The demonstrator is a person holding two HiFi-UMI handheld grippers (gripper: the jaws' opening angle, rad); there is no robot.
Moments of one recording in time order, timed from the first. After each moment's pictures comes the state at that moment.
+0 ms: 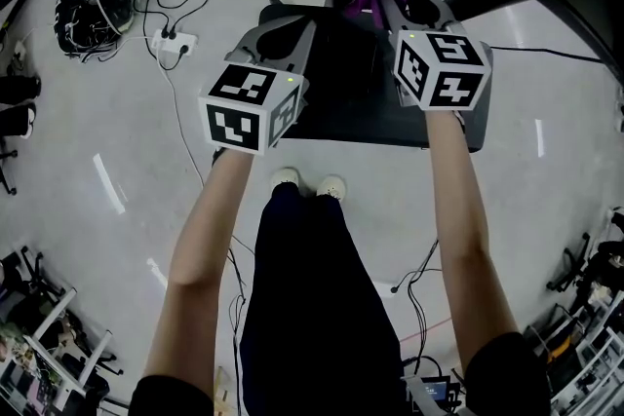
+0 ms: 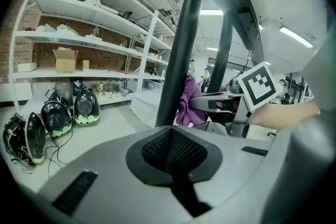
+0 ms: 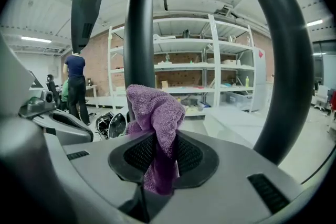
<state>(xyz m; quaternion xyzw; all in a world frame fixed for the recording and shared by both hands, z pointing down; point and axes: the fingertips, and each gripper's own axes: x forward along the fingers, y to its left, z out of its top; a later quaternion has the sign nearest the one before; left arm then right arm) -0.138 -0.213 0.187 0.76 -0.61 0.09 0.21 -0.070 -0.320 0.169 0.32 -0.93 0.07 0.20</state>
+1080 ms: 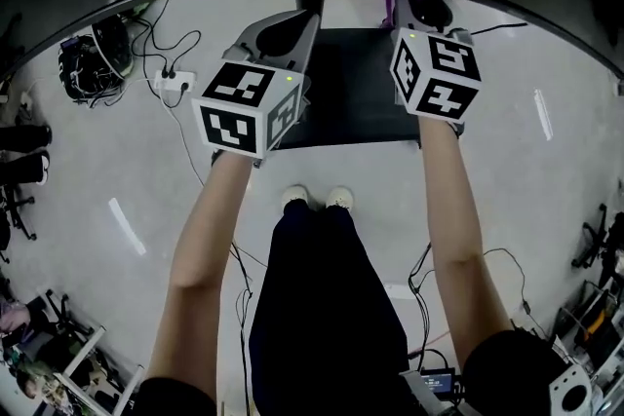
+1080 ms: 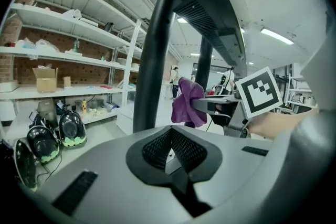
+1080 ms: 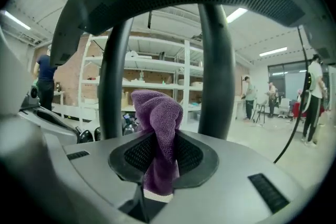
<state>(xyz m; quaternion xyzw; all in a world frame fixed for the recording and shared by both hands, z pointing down) -0.102 -0.236 0.091 0.81 -0.56 0.08 0.16 0.000 -0.335 0.065 0.47 -0.87 0.02 0.13</state>
